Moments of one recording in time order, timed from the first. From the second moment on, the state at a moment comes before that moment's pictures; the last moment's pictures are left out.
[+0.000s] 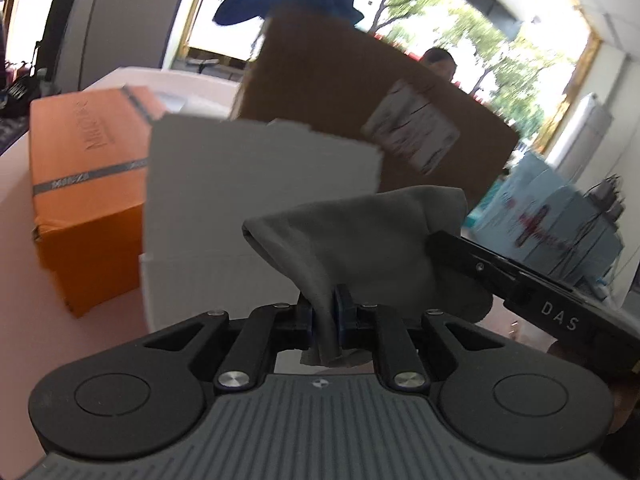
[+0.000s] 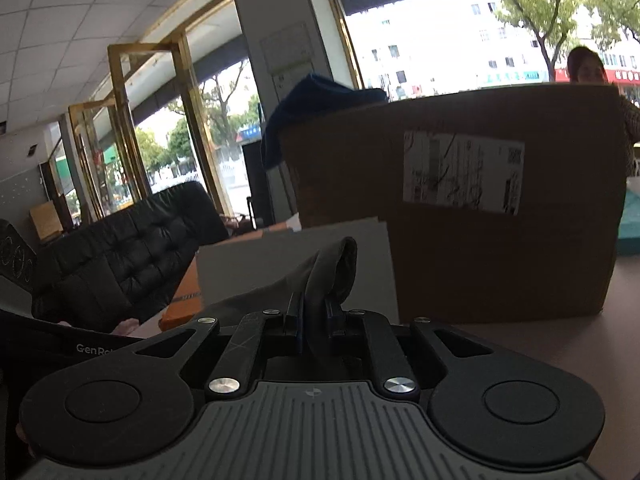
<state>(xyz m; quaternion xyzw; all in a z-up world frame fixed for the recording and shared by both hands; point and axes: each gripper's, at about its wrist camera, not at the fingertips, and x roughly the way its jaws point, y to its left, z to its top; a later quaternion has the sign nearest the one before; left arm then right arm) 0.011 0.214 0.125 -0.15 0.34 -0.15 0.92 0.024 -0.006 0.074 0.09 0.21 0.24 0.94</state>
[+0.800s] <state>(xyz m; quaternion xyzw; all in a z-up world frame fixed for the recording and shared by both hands) 0.054 0.214 0.082 -0.13 0.44 -0.14 0.88 0.086 0.039 0.028 0.04 0.43 0.16 0.89</state>
